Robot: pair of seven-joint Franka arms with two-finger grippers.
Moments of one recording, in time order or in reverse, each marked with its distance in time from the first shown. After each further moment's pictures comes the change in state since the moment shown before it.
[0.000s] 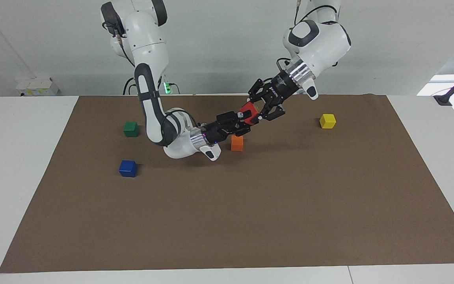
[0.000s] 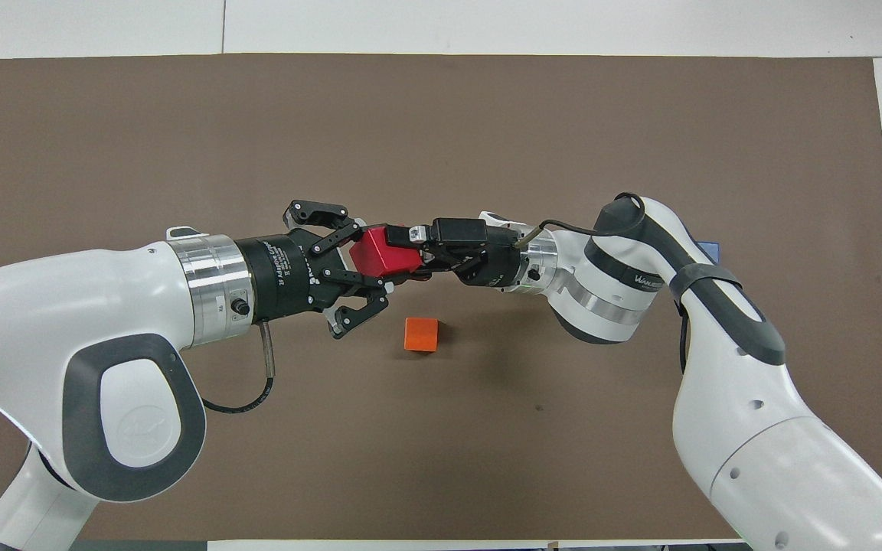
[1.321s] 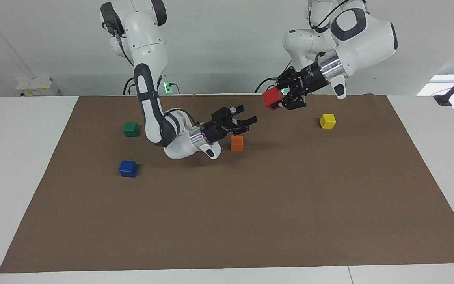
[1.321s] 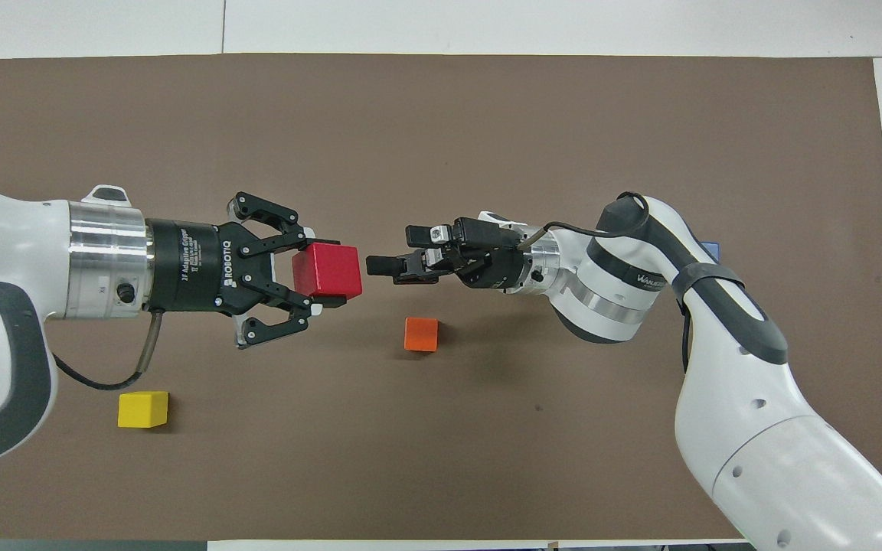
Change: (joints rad) left arm 0.176 -0.001 -0.004 0.108 0.026 -0.403 0.187; right arm -0.006 0.000 0.000 -0.003 -0.008 -0.051 -0.009
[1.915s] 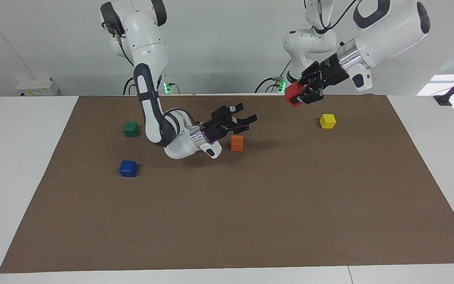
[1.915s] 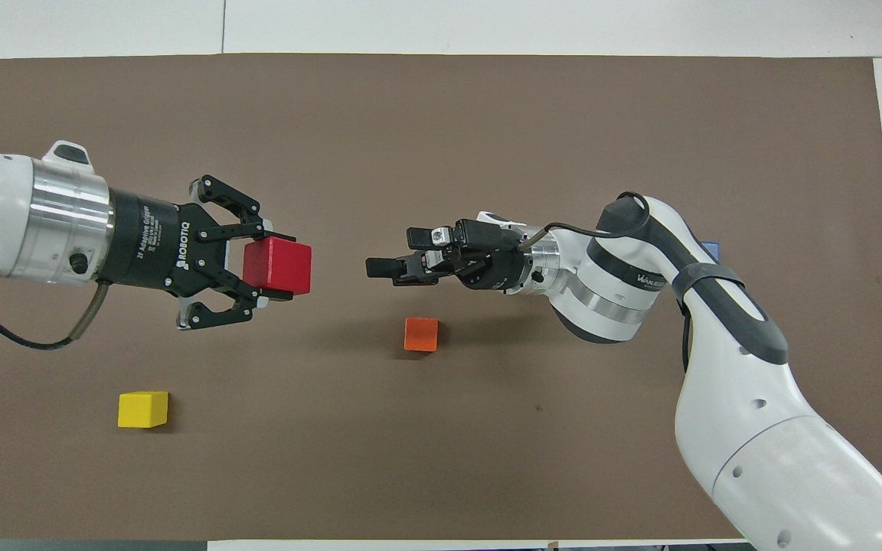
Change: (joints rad) left arm 0.087 0.073 0.002 0.131 0.173 -0.206 0.090; right arm 0.000 0.000 0.000 0.000 0.000 -0.017 0.000
